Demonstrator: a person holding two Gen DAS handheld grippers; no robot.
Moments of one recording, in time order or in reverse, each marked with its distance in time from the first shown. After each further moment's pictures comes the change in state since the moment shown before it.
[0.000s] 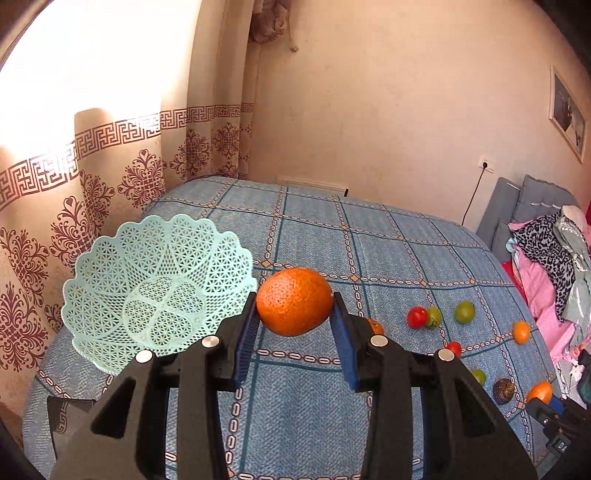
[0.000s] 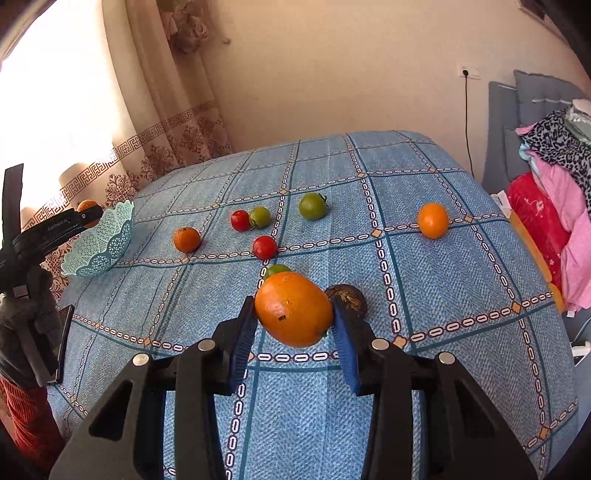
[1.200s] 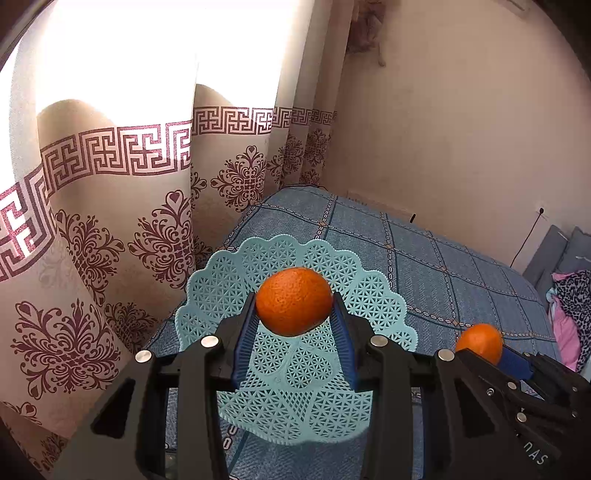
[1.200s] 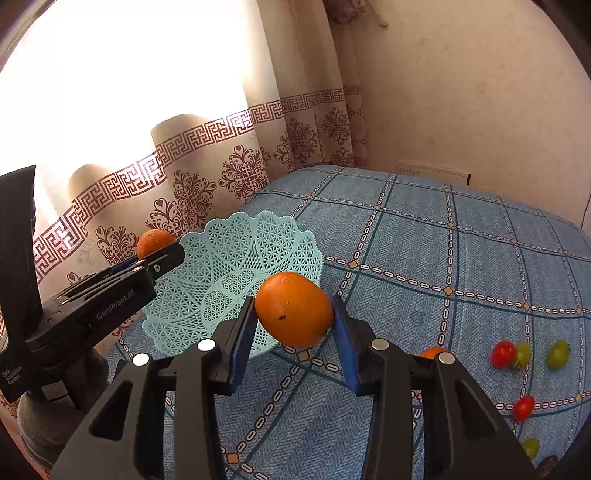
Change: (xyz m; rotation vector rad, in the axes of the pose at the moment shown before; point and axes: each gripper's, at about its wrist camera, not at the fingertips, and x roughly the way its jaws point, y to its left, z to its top) left arm 0.010 0.130 0.029 -0.162 -0.004 0.167; right arm 0.124 0.267 0.092 -0.301 0.063 0.296
